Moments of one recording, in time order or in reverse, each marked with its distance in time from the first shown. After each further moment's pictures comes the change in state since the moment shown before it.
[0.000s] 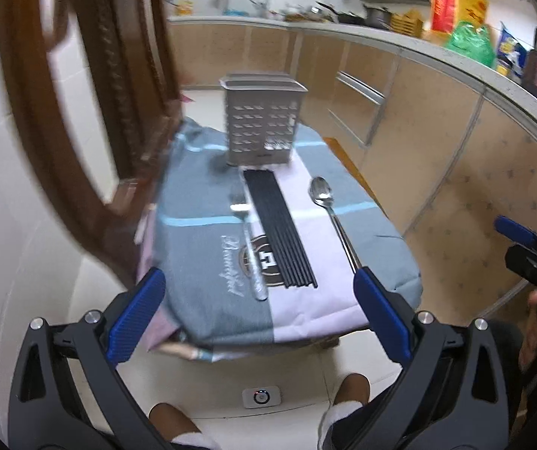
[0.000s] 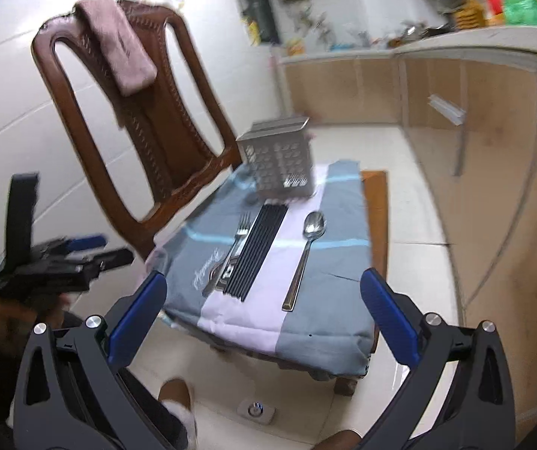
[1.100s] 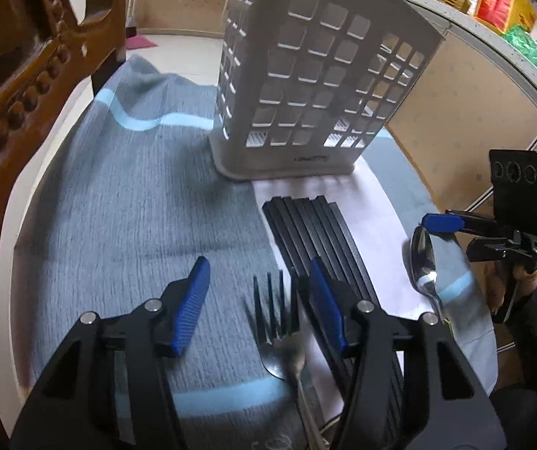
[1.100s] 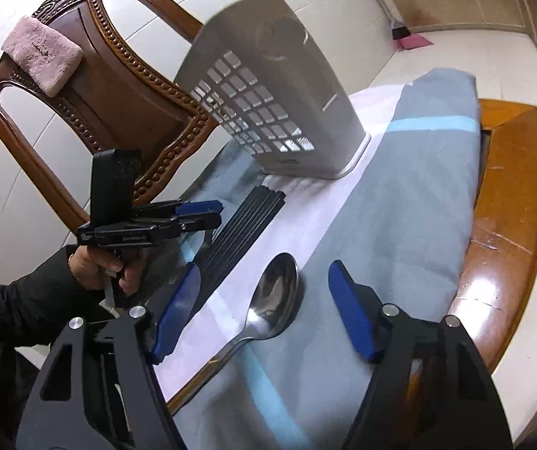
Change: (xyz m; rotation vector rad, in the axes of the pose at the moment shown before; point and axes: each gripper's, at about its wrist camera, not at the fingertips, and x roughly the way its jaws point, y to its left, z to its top) left arm 0.271 0.076 0.093 -0.052 0.173 -0.159; right arm 0.277 -0.159 0.078 0.052 0.331 0.612
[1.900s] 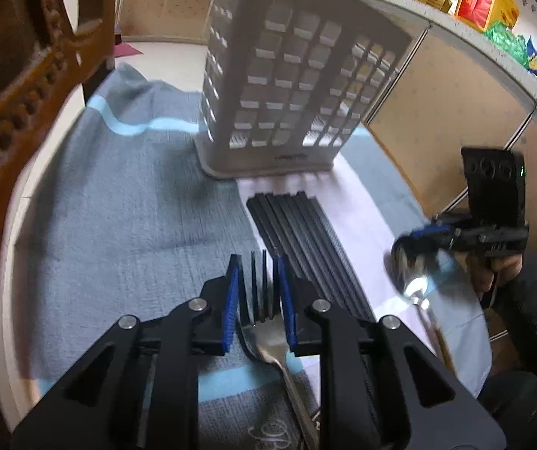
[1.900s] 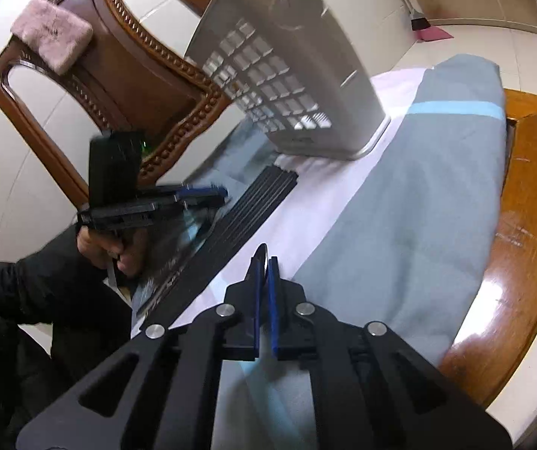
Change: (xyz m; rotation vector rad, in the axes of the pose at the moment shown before) left arm -0.012 -0.009 -0.006 0.023 -0.034 -0.053; right arm 0.012 0.010 -0.003 -0.057 0.074 0.015
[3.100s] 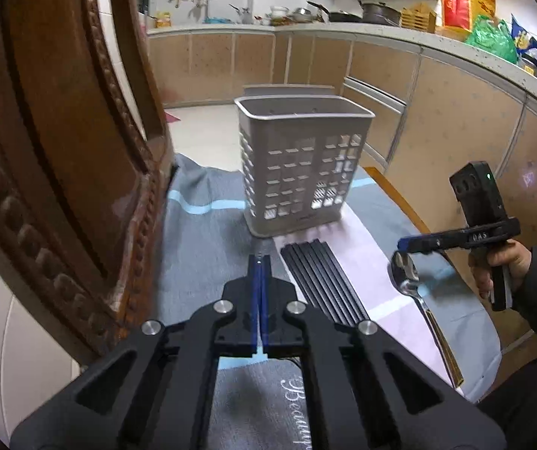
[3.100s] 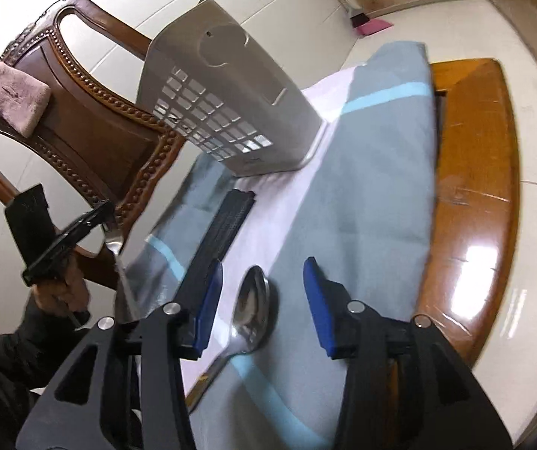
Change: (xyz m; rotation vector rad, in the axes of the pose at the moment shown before) left arm -0.101 -0.027 0.000 0.121 -0.194 0.229; right arm -0.009 -0.024 -0.004 0.214 -0.105 -0.057
